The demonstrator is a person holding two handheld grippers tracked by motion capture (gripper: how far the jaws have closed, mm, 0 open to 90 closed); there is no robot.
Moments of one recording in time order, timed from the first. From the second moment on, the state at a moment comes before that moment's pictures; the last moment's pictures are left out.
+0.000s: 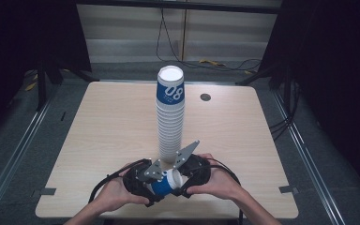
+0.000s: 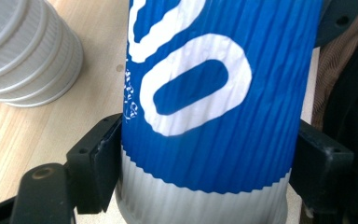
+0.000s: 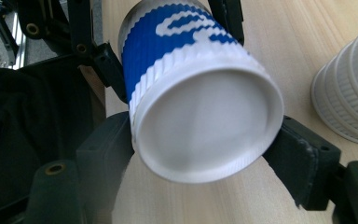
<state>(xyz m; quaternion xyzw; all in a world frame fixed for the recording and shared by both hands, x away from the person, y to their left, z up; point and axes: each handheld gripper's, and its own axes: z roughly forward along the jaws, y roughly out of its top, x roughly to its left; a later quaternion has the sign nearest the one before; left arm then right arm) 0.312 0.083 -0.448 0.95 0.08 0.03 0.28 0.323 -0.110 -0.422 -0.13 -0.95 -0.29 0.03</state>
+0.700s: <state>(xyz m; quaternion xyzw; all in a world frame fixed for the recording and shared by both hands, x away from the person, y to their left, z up) 0.308 0.076 -0.446 0.96 0.04 0.03 0.28 0.321 -0.107 -0.424 -0.12 -0.94 -0.30 0.05</state>
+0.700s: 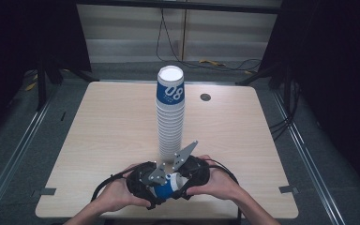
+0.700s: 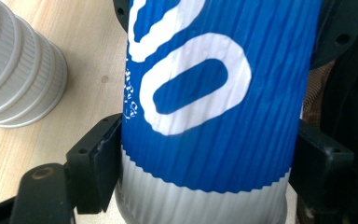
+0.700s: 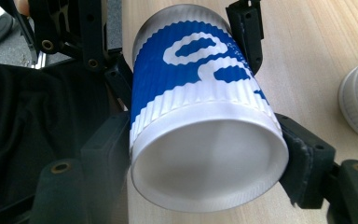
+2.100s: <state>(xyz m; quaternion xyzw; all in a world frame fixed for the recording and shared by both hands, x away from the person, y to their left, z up) 0.320 0.109 -0.429 0.87 0.13 0.01 0.47 0.324 -0.144 -0.423 -0.16 -0.93 -0.34 0.01</state>
